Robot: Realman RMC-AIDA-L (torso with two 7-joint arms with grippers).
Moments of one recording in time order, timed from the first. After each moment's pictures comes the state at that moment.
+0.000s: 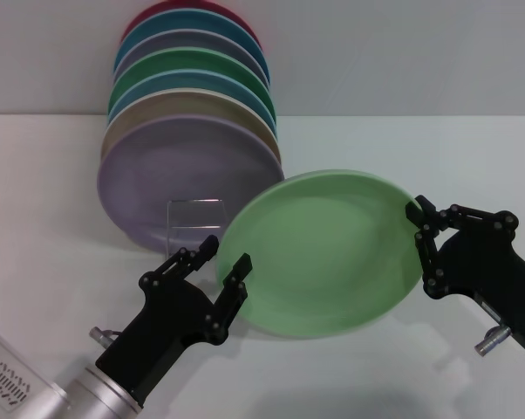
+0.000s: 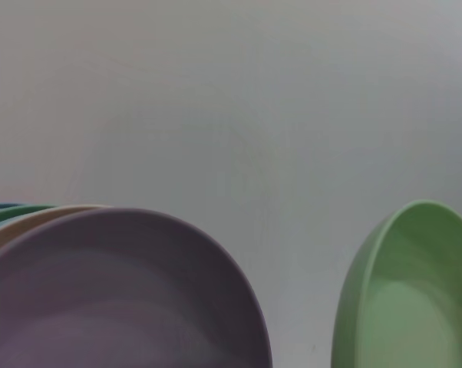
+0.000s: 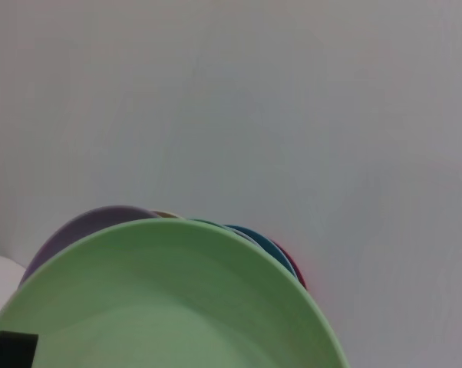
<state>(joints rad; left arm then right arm) -0.34 -2.08 -0.14 -0.43 2.13 1.35 -0.09 -0.26 2.09 1.28 1.21 -0.53 0.80 -2.88</state>
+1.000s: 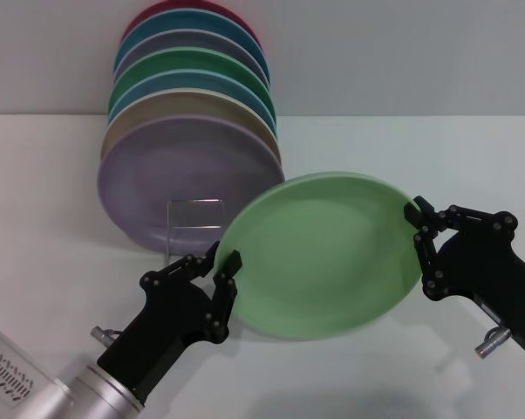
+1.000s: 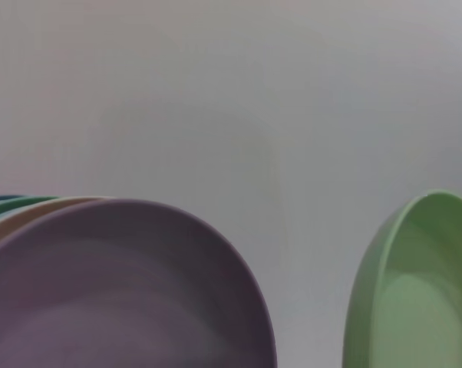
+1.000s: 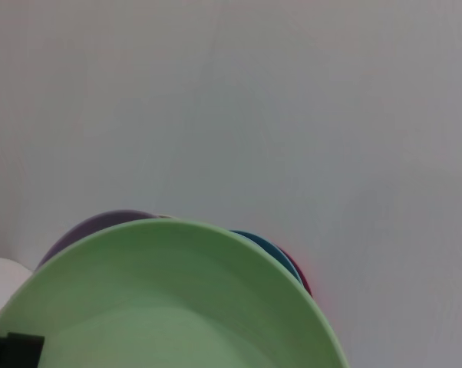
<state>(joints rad) -0.34 -2.08 -0.15 -0.44 2.13 1.33 -0.09 -0.26 2.09 1.28 1.20 -0.55 0.81 -2.88</state>
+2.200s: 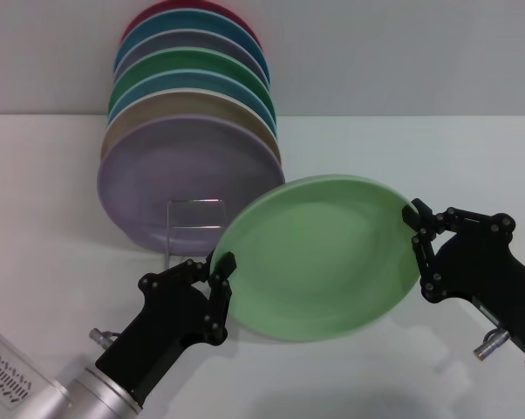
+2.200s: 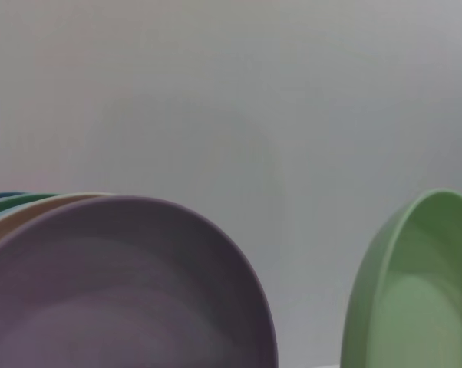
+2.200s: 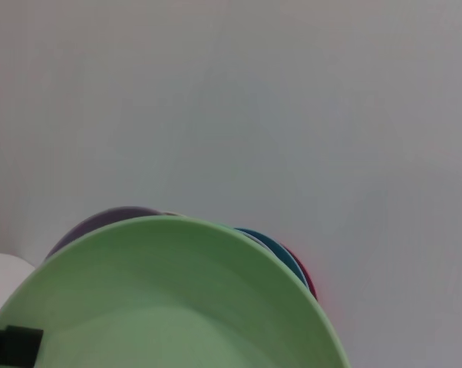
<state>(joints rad) -0.33 -2.08 -0.14 -0.44 2.13 1.33 -0.09 -0.26 2.09 1.28 1.20 -0.56 0.81 -2.88</state>
